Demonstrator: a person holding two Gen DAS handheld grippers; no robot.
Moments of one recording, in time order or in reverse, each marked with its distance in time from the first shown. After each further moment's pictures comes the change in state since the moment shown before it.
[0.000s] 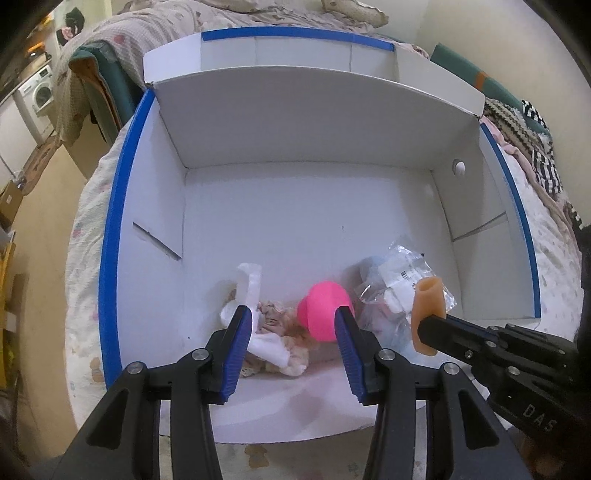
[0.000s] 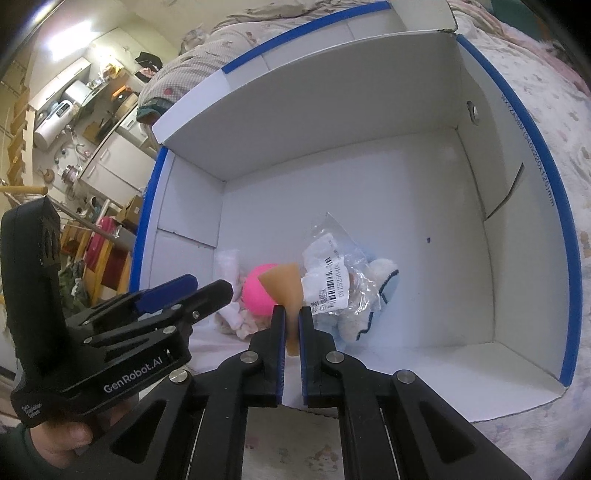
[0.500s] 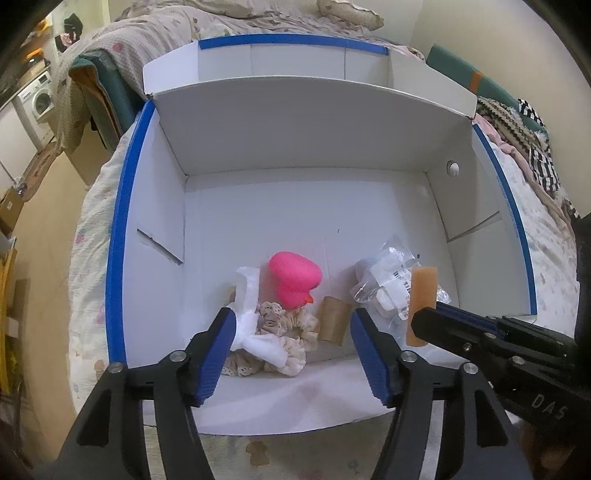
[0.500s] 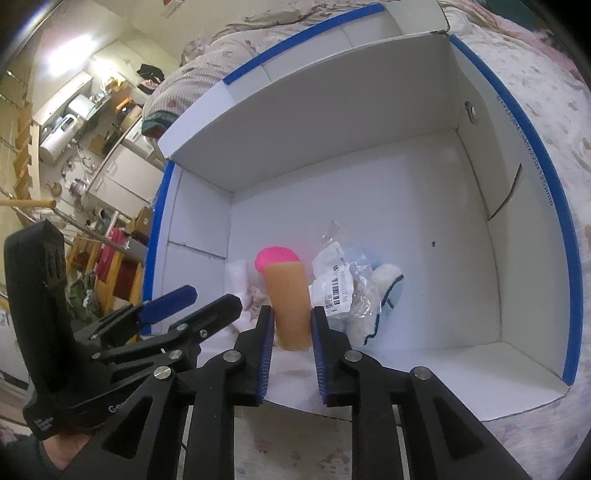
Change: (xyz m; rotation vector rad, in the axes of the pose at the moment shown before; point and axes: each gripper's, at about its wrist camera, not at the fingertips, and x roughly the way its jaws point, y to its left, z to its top) left arm -0.008 -0.002 -0.001 0.010 -0.021 0.003; right arm -0.006 -0.003 0.002 0.040 -0.029 0.051
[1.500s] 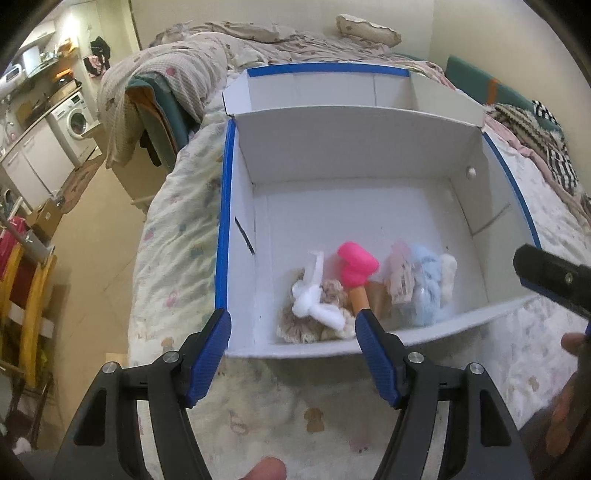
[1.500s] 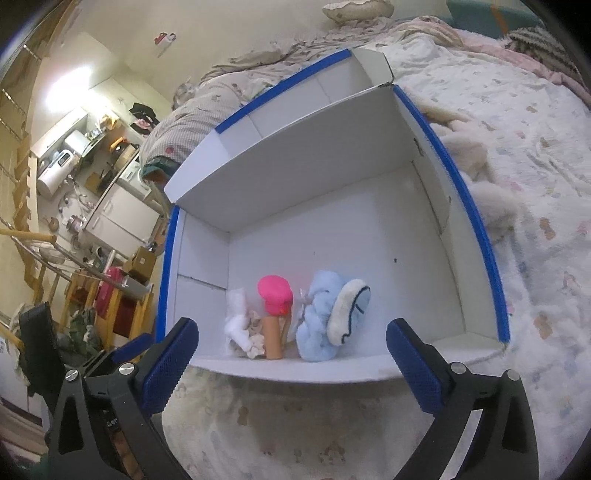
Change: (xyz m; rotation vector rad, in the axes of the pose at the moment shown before) left arm -0.054 0.025 -0.039 0.016 -0.093 0.151; right arm -0.055 -0.004 -0.021 0.058 -0.157 -0.036
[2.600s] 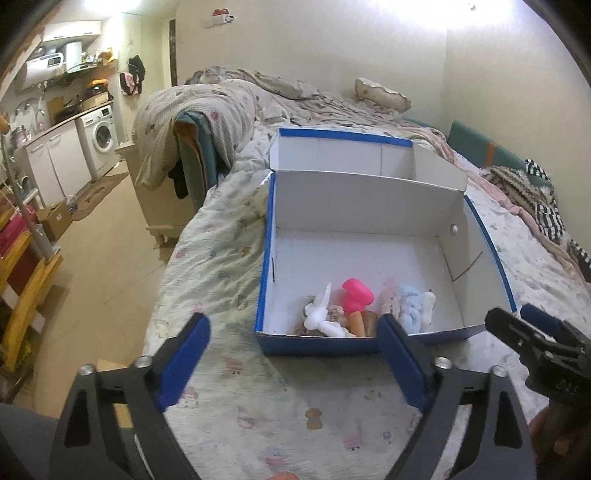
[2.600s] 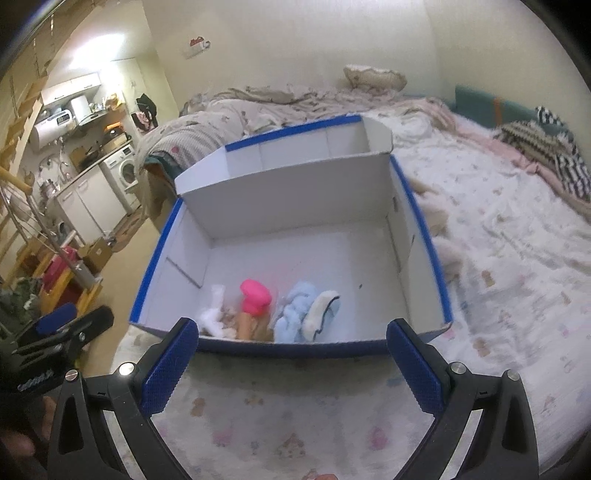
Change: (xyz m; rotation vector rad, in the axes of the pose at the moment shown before) left arm -0.065 0.024 -0.036 -0.118 -0.241 -0.017; right arm -0.040 0.040 -0.045 -0.240 -0.213 -0.224
